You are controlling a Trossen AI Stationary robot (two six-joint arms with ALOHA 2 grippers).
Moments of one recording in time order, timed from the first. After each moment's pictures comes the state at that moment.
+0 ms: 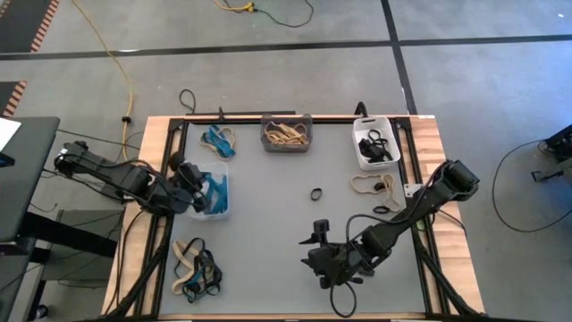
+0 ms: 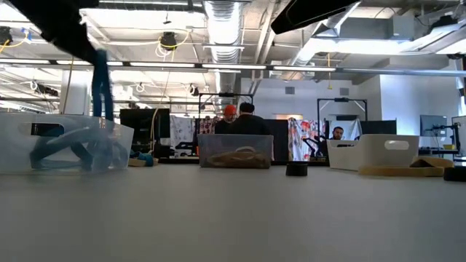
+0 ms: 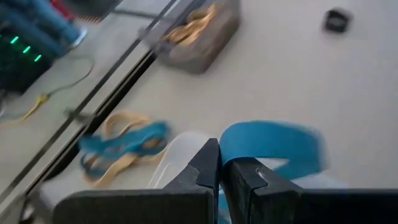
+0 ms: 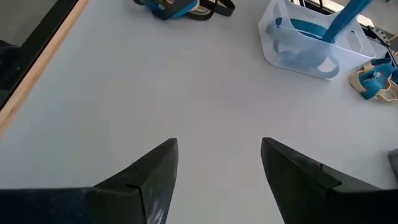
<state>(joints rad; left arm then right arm) -0.37 0.76 0.74 -1.04 -0.81 -0.62 0.60 1.72 1.22 -0.28 0.59 0.11</state>
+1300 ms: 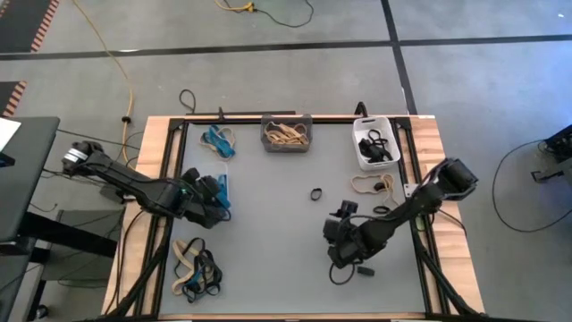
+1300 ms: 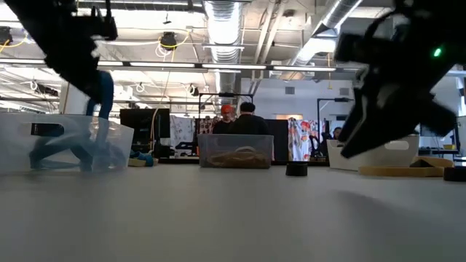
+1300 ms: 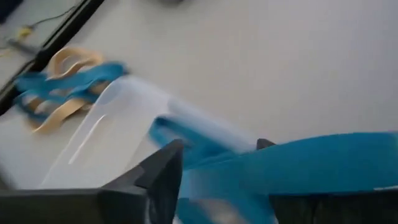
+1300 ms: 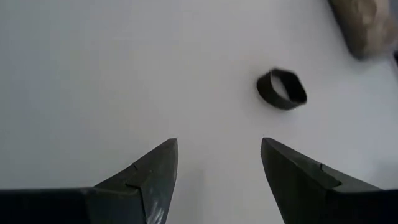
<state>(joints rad) -0.37 1.09 0.73 -0.95 -0.67 -0.88 0.53 1.72 0.94 -0.57 0.75 0.64</state>
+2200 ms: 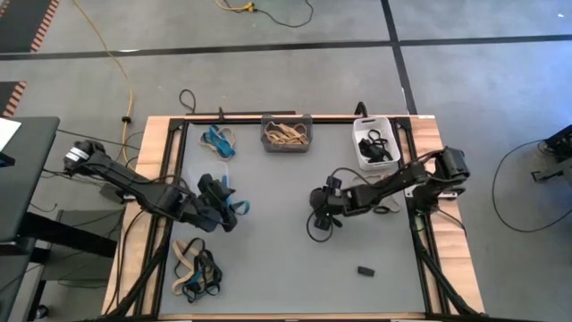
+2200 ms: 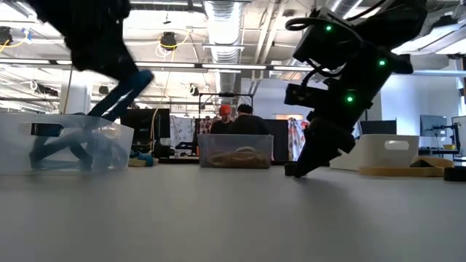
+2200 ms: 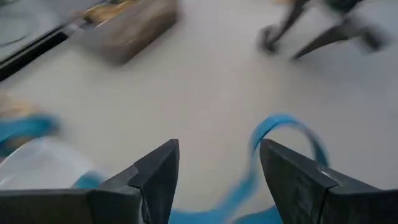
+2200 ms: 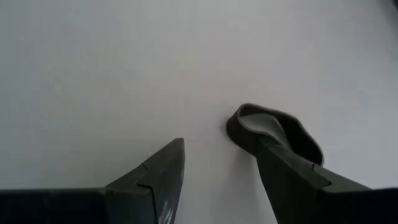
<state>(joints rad) -0.40 1.12 0.73 -0.59 -0.72 -0.82 0.12 1.72 0.78 -0.09 0.42 0.26</state>
